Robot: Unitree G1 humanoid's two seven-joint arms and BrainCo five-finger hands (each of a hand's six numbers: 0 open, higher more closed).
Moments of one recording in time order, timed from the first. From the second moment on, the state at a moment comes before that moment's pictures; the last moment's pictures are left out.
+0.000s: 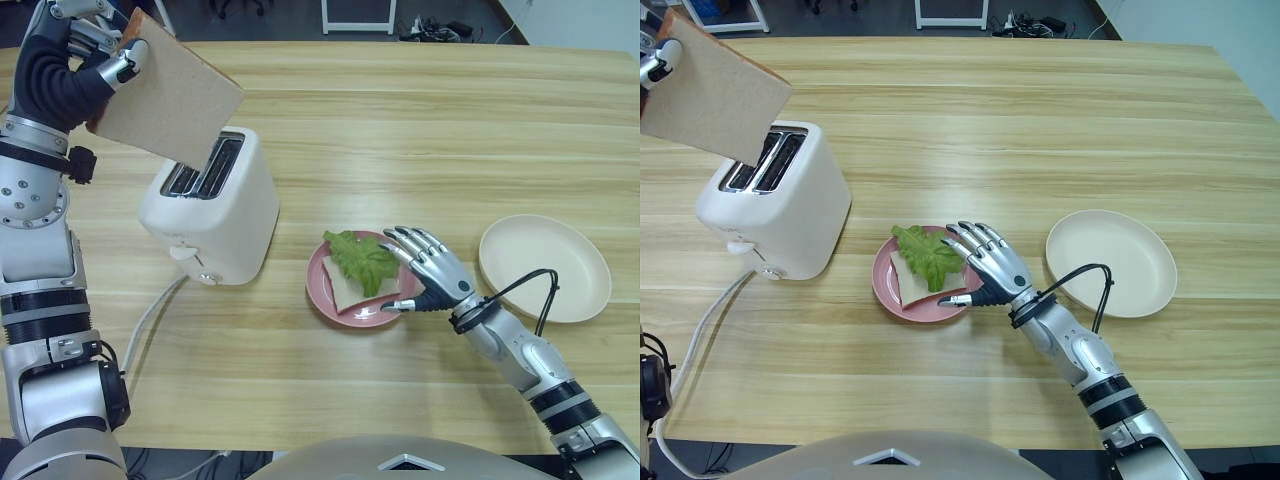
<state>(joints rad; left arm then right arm) -0.51 0.78 0.25 0.19 -0.04 -0.37 -0.28 -0.09 -0.52 0.40 0.07 -0.94 -0.36 -0.30</state>
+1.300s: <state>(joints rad) -0.75 0.30 -0.24 0.67 0.00 -0.22 -0.78 0.30 -0.62 0.14 -0.30 -0.13 -0.64 0.37</state>
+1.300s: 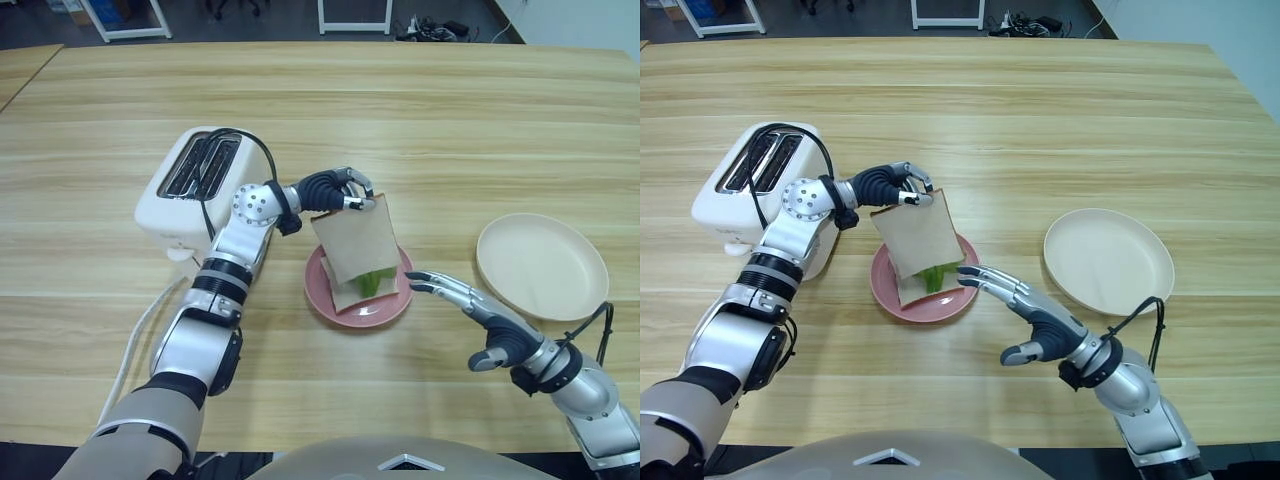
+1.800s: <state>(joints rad) -0.69 0.30 -0.27 0.67 0.06 -0.19 -0.81 0.09 -0.42 0.28 -0.15 -0.54 -0.52 0.23</state>
